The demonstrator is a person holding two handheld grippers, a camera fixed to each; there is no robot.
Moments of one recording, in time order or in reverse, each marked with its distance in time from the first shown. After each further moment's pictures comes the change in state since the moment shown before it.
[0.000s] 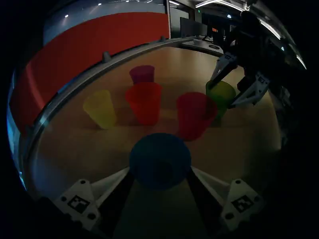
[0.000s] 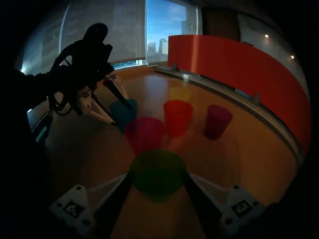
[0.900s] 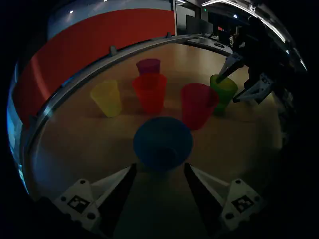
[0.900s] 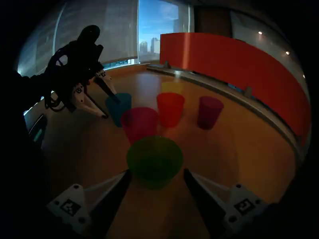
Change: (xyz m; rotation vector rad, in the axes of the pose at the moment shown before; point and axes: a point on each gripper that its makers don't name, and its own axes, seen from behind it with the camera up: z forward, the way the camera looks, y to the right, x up) left arm -0.023 -0.001 -0.016 0.038 -0.028 -0.040; right arm -0.022 0.003 -0.016 -0.069 -0.003 0.046
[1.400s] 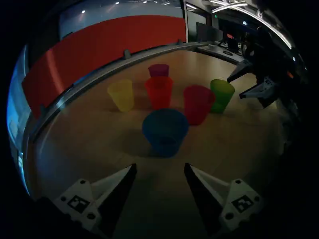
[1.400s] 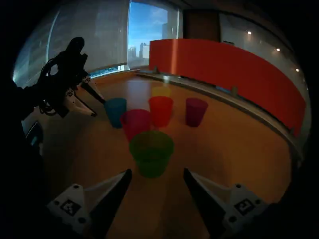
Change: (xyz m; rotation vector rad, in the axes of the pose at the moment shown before) left arm -0.016 0.000 -0.042 0.086 0.057 -0.065; right arm -0.005 -0.001 -0.042 -0.092 0.051 0.043
